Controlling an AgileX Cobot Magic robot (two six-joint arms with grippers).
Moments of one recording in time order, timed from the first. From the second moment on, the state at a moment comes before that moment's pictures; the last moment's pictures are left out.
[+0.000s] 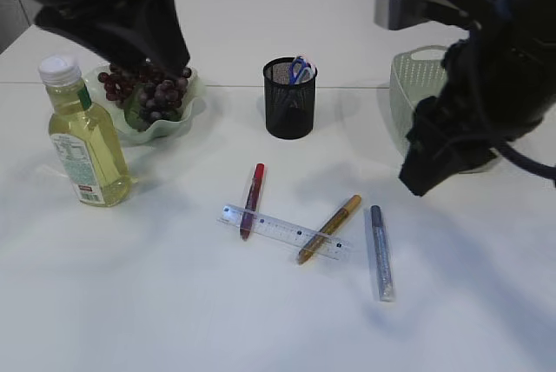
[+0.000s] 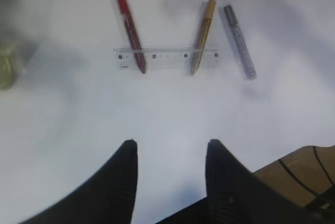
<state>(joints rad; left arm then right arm) -0.65 1.57 -1.62 -0.09 1.24 -0.27 0.41 1.46 -1.27 0.19 1.20 -0.29</state>
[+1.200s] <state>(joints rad) -0.65 0.91 -1.23 0.00 1.27 -0.35 0.57 2.09 -1.76 0.18 1.22 -0.42</state>
